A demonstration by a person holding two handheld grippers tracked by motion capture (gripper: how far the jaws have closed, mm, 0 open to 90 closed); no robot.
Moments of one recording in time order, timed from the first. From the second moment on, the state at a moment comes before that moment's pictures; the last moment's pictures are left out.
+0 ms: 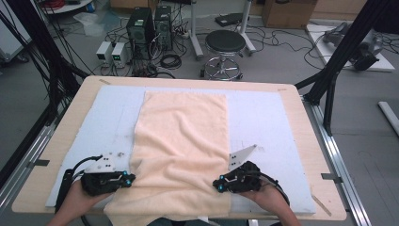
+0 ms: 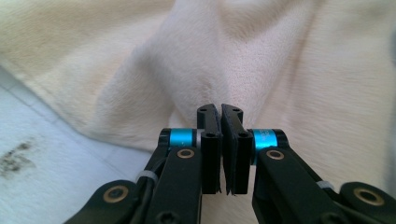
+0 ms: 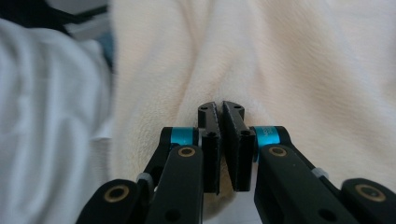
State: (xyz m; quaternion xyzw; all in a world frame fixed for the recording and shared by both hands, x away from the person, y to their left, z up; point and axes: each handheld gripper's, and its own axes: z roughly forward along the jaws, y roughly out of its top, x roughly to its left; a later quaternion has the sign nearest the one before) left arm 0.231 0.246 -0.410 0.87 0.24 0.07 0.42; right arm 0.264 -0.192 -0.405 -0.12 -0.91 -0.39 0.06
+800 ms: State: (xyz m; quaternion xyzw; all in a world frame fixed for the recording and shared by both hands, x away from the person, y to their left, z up) left arm 0.304 0.233 -0.433 0.86 0.32 0.10 0.39; right arm 0.331 -0.190 -0.427 -0.22 -0.91 -0.34 -0.09
